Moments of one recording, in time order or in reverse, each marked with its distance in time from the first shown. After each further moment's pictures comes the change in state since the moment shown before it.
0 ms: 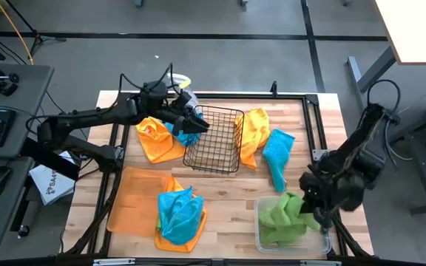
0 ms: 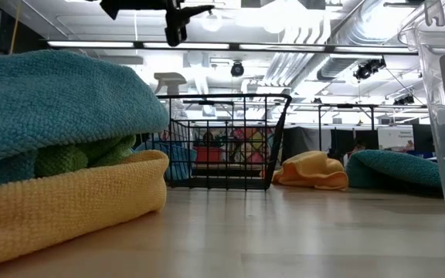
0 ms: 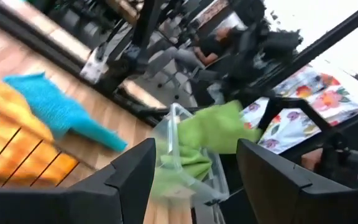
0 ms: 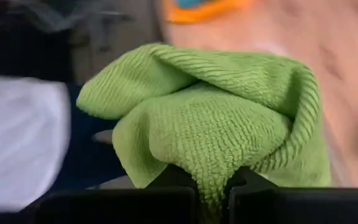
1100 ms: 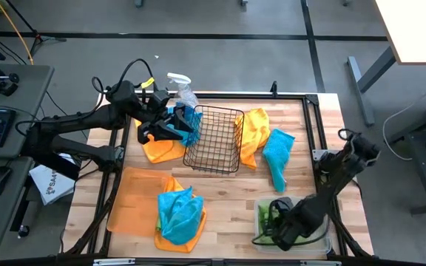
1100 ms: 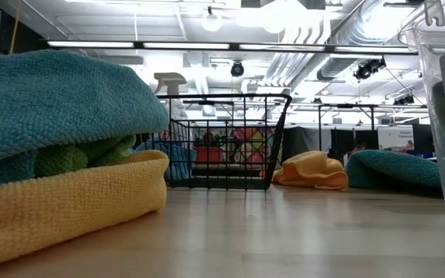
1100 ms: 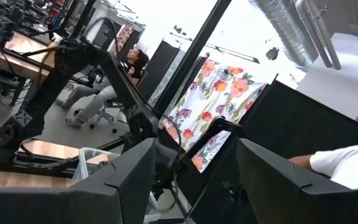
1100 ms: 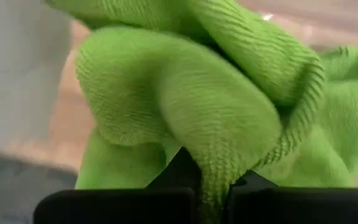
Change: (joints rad) left arm -0.087 -0.164 0.000 0.231 0.138 -0.004; right arm -0.105 0.608 0.000 0.042 -0.294 0.960
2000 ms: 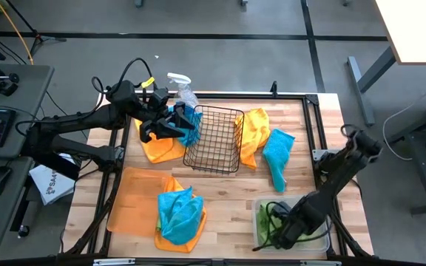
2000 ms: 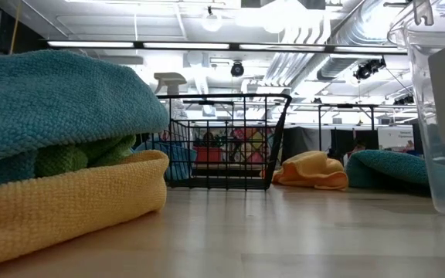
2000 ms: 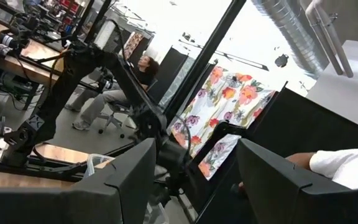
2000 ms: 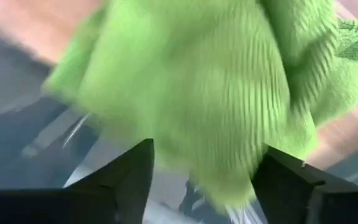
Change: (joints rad) left arm 0.004 0.000 0.000 0.000 -0.047 0.000; right arm -0.002 -0.081 0.000 0.015 -0.191 -0.384
